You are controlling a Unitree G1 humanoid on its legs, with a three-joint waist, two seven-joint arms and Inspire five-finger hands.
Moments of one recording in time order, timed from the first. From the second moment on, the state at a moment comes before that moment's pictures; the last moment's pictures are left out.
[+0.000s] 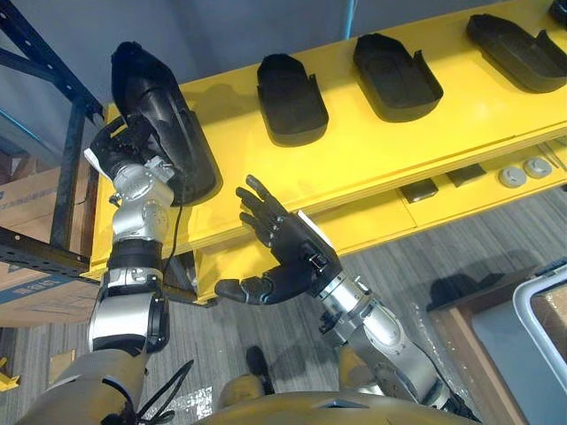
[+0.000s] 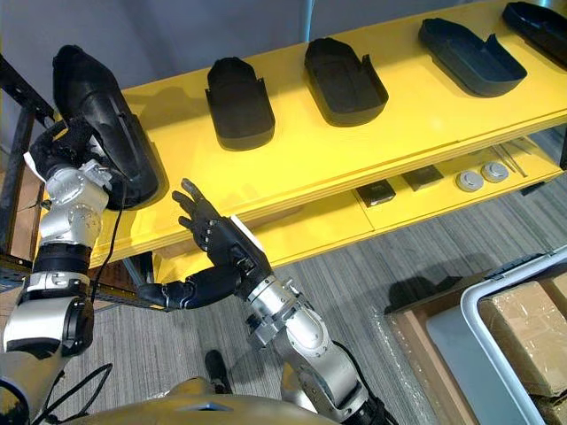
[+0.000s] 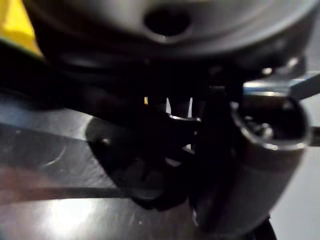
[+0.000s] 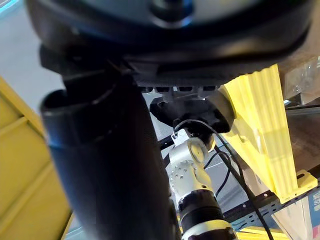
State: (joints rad) left arm -0.73 0.41 0.19 0.57 -0.52 0.14 0.67; right arm 0.10 -0.24 0.59 -0.40 0.41 -0.04 0.16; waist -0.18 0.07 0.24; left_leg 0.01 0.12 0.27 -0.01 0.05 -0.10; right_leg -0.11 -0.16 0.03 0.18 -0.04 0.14
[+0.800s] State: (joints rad) left arm -0.86 0.51 0.16 0.68 -0.38 0.46 0.58; right arm 0.10 -0.27 0.61 -0.48 0.41 -0.02 0.08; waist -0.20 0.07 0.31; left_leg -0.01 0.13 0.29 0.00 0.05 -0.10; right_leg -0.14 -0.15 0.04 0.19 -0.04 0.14
